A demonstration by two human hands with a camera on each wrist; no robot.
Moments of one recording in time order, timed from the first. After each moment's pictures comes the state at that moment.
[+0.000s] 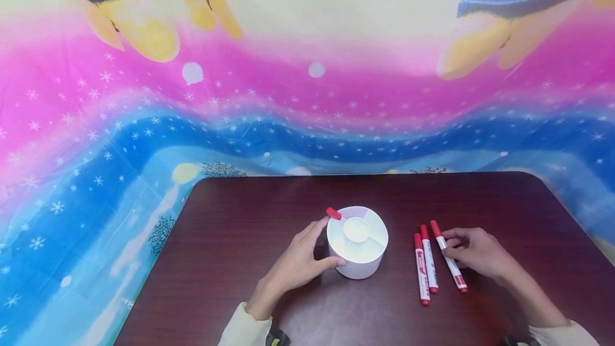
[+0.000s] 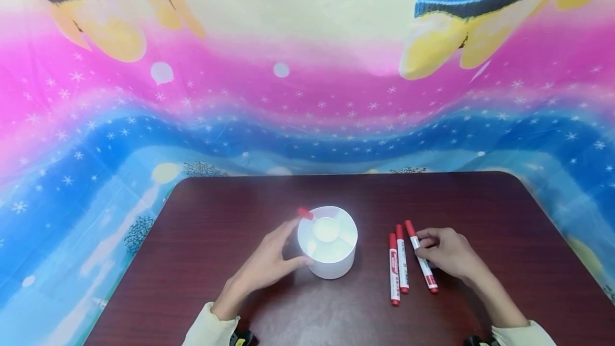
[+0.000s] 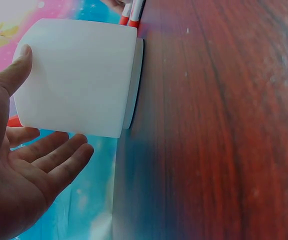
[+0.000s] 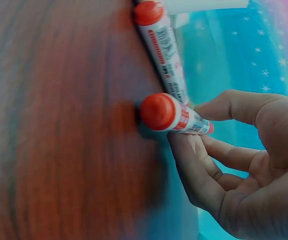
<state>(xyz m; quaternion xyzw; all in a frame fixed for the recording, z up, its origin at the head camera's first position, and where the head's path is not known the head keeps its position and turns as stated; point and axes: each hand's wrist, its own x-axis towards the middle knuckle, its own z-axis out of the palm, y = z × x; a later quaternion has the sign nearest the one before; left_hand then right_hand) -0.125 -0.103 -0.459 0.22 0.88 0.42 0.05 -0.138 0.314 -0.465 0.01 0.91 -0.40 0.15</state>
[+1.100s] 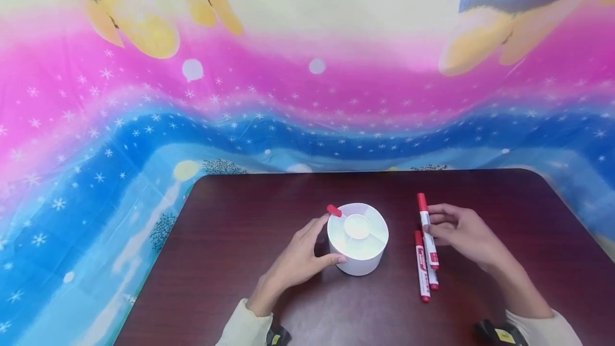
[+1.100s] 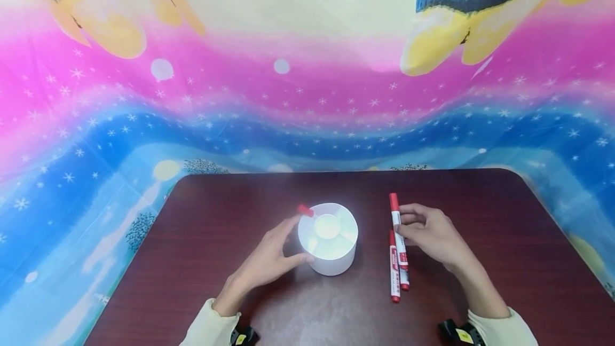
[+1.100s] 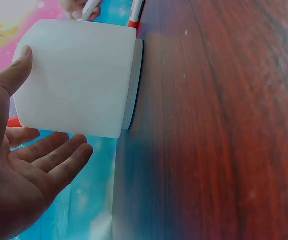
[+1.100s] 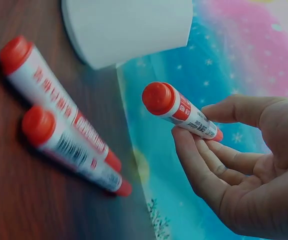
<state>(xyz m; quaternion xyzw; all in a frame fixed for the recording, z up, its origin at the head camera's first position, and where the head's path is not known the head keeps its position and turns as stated) -0.124 -0.103 -0.458 0.22 0.88 0.42 0.04 -0.138 0.271 -0.425 -0.04 0.85 -0.52 0.10</state>
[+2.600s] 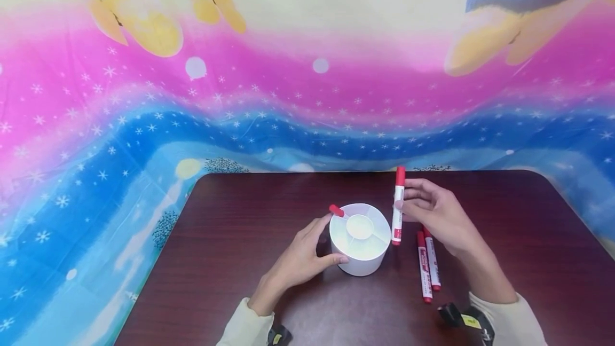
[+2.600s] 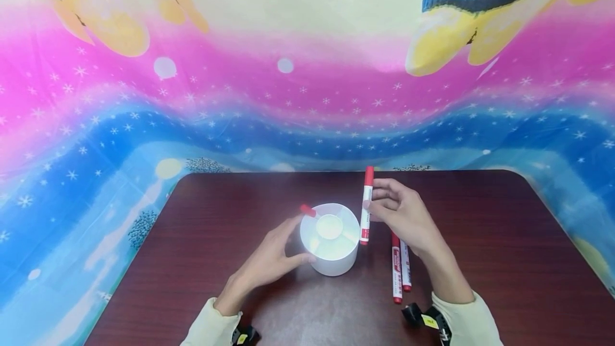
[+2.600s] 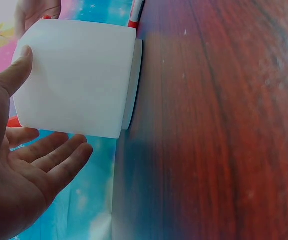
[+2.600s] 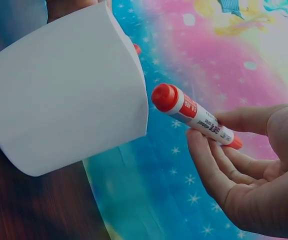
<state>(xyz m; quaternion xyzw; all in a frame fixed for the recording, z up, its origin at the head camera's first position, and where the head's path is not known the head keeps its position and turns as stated) -0.125 -0.104 -0.458 0.22 0.88 0.42 0.05 -0.147 0.209 -0.380 -0.08 0.80 -0.59 0.05</state>
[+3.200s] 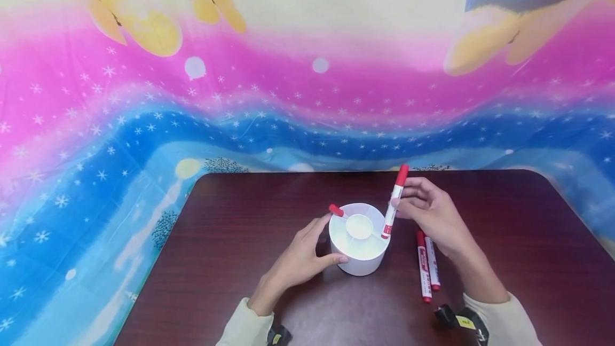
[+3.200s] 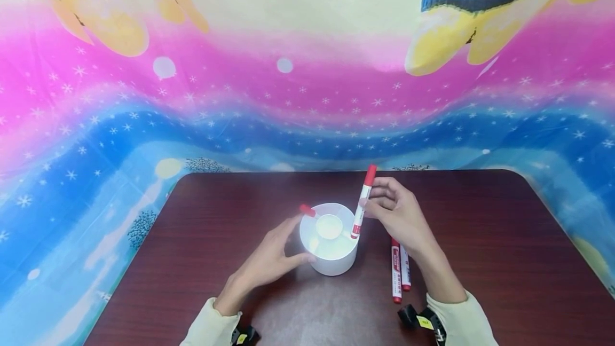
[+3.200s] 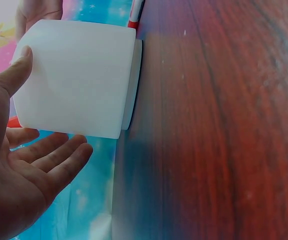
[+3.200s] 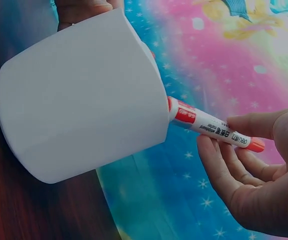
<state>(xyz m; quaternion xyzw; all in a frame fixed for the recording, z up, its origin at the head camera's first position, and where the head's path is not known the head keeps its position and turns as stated) -0.124 -0.103 -0.457 0.21 0.89 0.41 0.06 -0.149 0.199 -0.388 -0.07 0.77 -0.63 0.02</state>
